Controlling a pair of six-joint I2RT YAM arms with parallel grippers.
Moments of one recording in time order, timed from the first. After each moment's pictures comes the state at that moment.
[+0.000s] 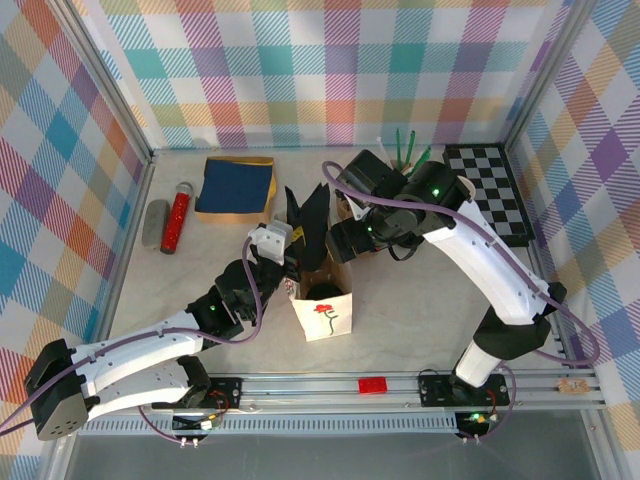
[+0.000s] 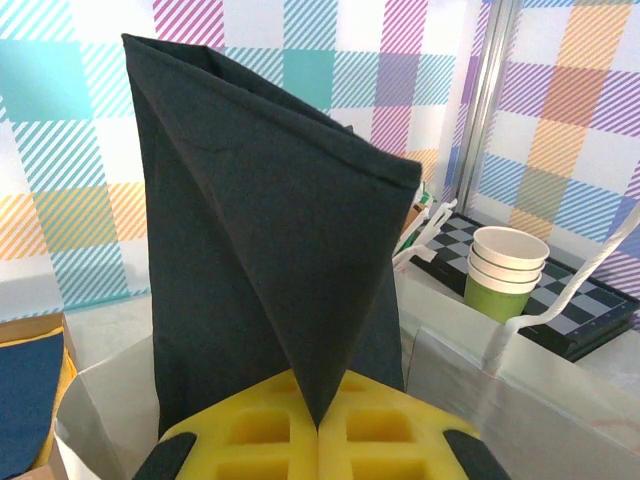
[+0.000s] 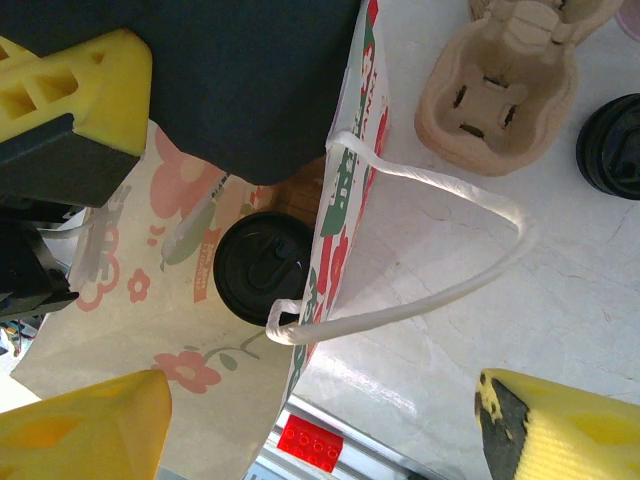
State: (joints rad) left arm -0.97 0.98 0.60 0.39 -0.49 -0.05; right arm 0.96 1.66 2.22 -1.69 0.10 0.44
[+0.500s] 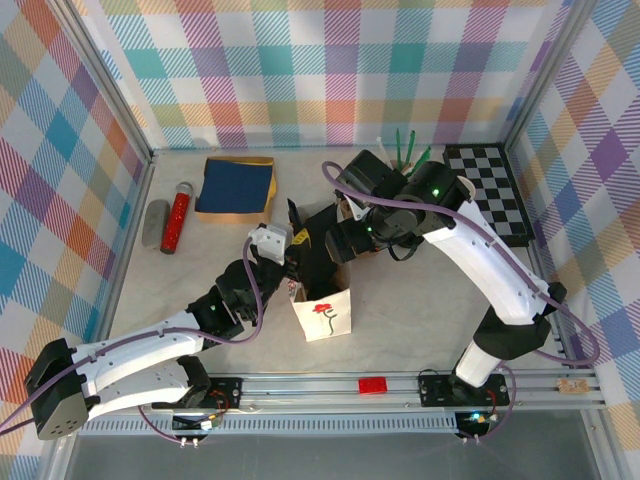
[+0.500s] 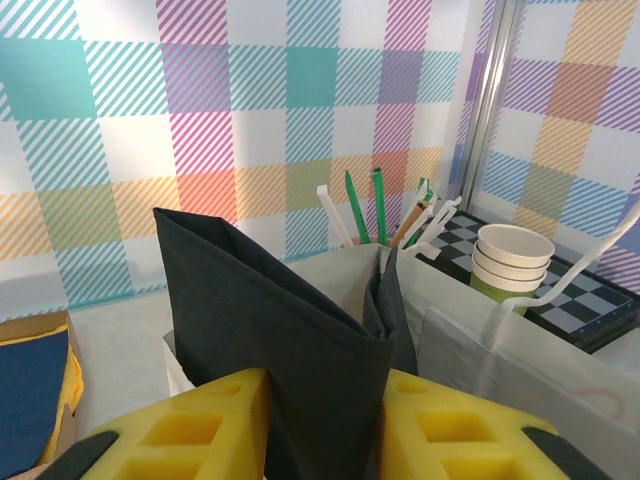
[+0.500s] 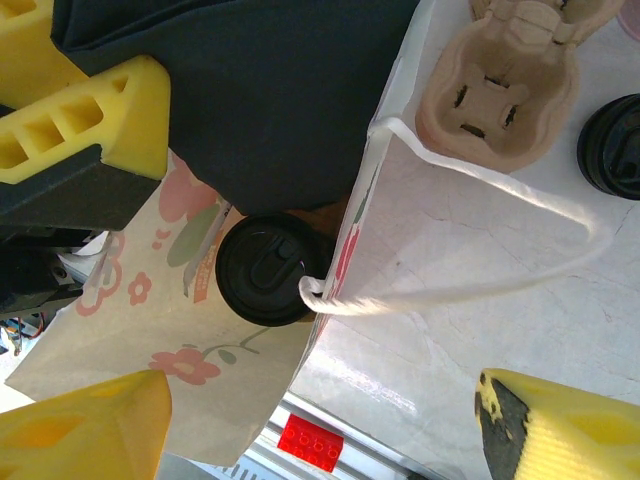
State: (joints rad) left arm -0.98 0.98 0.60 0.39 -0.50 -0.05; right arm 0.96 1.66 2.22 -1.69 0.10 0.44
